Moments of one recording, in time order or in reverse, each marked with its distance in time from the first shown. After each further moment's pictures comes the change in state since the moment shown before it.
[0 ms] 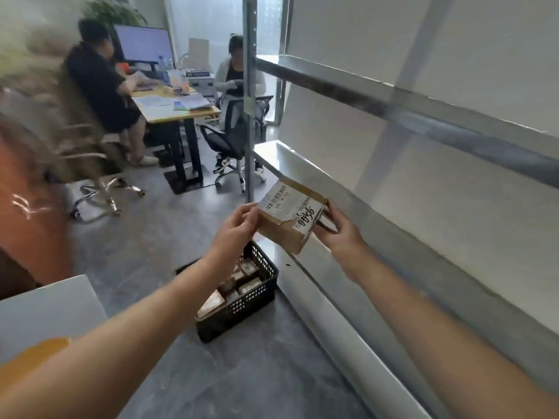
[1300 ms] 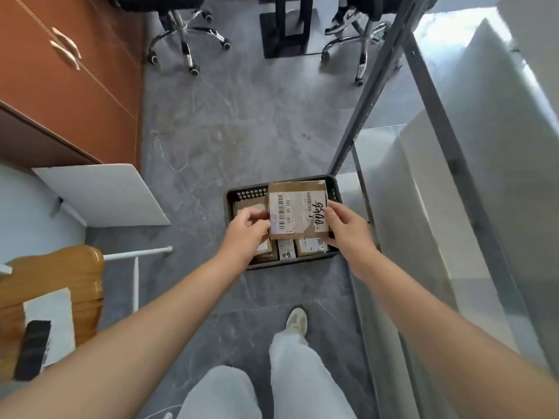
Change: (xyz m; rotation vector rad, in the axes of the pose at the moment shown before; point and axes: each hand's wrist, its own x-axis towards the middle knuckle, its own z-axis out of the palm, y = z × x) left_hand 0.295 -0.203 -0.134 0.016 0.611 -0.644; right_hand 0.369 0.260 0.179 -0.074 -0.362 0.667
